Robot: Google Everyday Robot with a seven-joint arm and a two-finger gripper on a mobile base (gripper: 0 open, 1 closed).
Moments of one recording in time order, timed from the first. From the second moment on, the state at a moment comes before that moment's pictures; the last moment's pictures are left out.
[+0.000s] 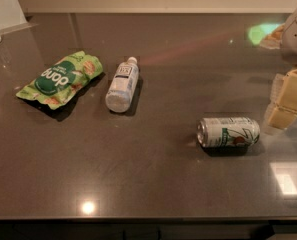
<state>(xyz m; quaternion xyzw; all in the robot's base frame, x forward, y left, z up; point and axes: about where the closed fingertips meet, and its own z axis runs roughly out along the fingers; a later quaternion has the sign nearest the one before) 0.438 -0.217 0.976 -0.60 0.78 -0.03 0.16</state>
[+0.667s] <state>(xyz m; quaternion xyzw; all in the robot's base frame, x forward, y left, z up) 0.439 -0.212 0.976 -0.61 0.77 -0.03 0.16</state>
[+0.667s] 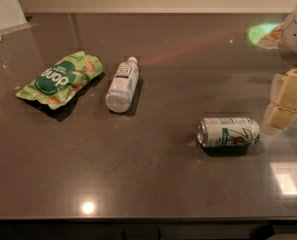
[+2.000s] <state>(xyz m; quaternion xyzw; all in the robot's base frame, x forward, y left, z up) 0.450 -0.197 0.907 -0.70 0.70 -0.01 0.12</state>
